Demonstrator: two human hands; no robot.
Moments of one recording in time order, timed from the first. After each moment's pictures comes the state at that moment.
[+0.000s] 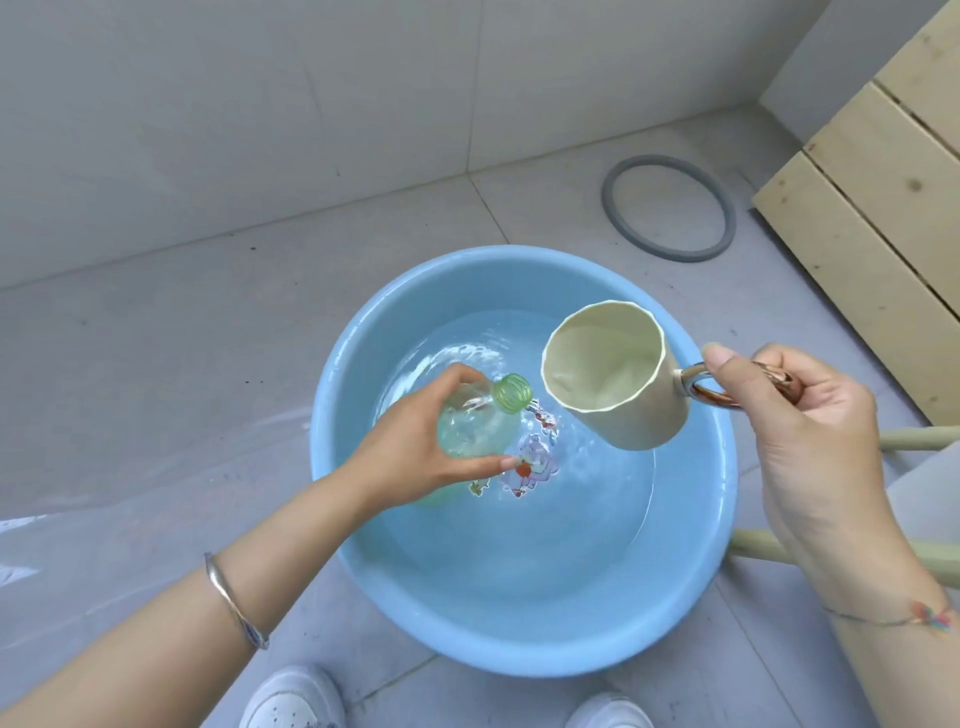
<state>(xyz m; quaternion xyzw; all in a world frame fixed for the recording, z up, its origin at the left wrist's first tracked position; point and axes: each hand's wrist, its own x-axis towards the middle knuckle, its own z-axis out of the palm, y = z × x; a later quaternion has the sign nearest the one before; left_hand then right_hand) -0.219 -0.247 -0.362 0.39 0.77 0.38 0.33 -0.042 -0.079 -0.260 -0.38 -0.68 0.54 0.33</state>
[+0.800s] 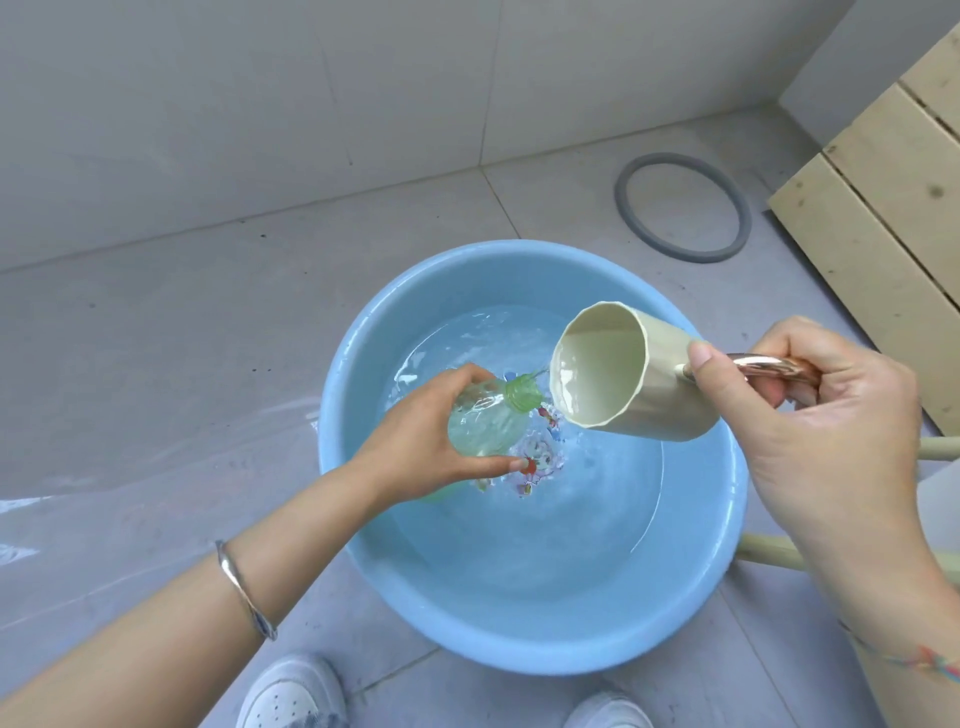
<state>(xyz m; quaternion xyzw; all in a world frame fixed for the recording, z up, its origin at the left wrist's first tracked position) -0.219 -0.247 -0.366 0.40 0.79 0.35 0.31 -0.050 -0.094 -0.244 -0.33 -0.81 0.37 0.32</state>
